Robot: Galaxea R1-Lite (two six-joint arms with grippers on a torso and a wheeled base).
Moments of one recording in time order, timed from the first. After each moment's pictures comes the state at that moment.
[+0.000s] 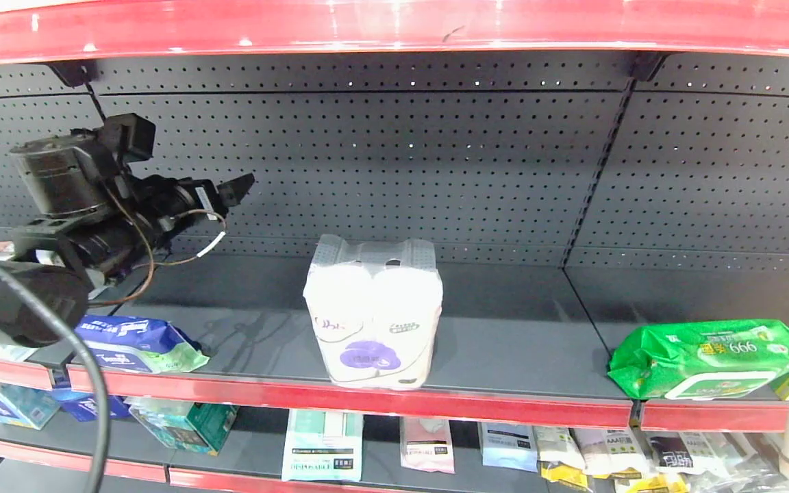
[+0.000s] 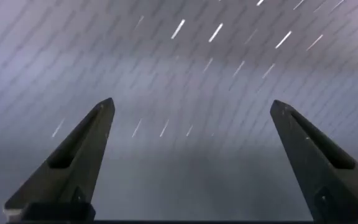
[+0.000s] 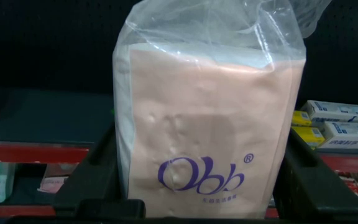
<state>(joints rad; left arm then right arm) -0.11 1.78 -0.89 -0.85 -0.07 -0.13 0.15 0.56 -0.47 0.00 -0.32 -0.14</state>
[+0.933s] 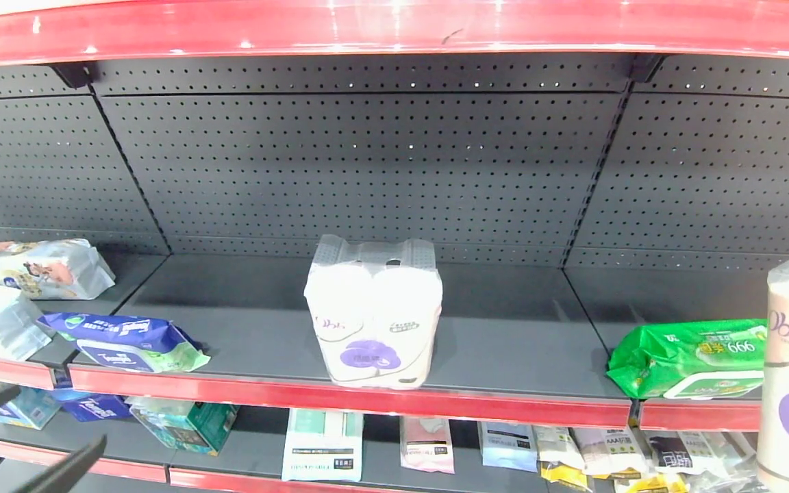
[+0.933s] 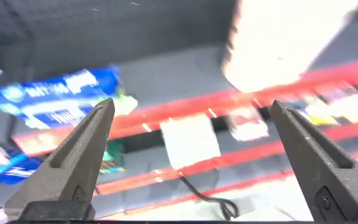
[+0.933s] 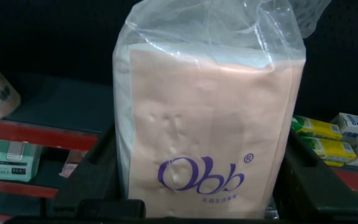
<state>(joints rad) -0.11 0.63 -0.33 -0.04 -0.20 0.09 0.17 0.57 -0.46 0.00 -0.21 -0.15</state>
